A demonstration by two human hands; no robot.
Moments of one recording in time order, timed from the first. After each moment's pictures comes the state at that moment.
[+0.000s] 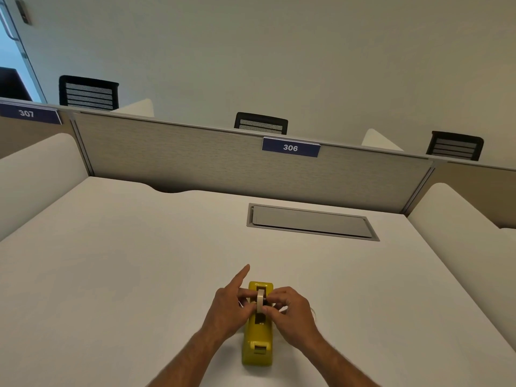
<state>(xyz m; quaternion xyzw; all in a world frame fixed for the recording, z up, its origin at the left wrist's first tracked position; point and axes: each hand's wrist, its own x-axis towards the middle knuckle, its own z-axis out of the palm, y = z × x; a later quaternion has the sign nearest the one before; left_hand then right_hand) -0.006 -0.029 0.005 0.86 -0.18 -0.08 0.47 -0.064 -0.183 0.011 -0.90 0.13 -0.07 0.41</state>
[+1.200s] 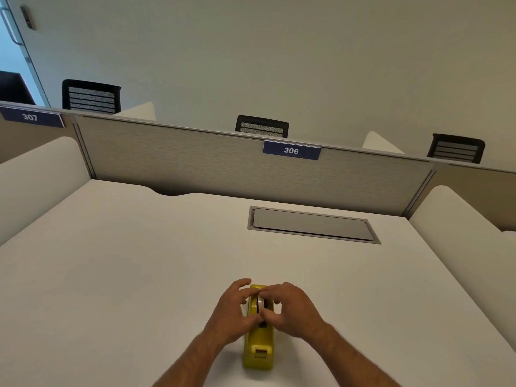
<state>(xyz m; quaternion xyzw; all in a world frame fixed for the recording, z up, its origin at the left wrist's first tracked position) 0.000 -0.028 -0.013 0.87 -0.20 -0.10 0.45 -0.045 -0.201 0.019 -0.97 -0.08 -0.06 0.23</state>
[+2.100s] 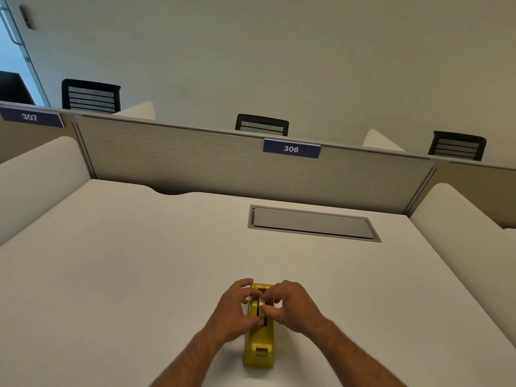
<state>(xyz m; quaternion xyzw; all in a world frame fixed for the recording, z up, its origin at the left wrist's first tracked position) 0.003 -0.029 -0.014 0.86 -0.20 -0.14 0.45 -0.041 -0.202 0.024 -0.96 -0.05 -0.03 0.26</state>
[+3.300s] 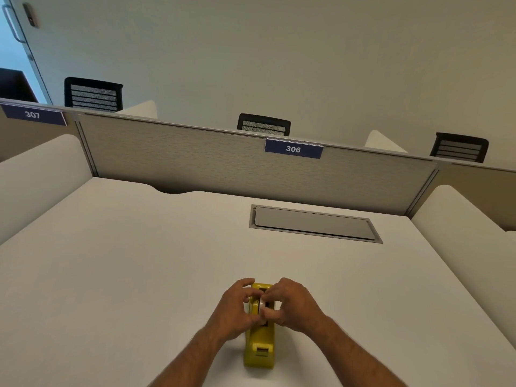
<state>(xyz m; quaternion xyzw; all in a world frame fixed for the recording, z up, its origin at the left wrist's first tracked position) 0.003 -0.031 -0.011 0.87 -0.20 -0.13 0.44 -0.038 -0.202 0.024 -0.97 -0.11 -0.03 0.20</state>
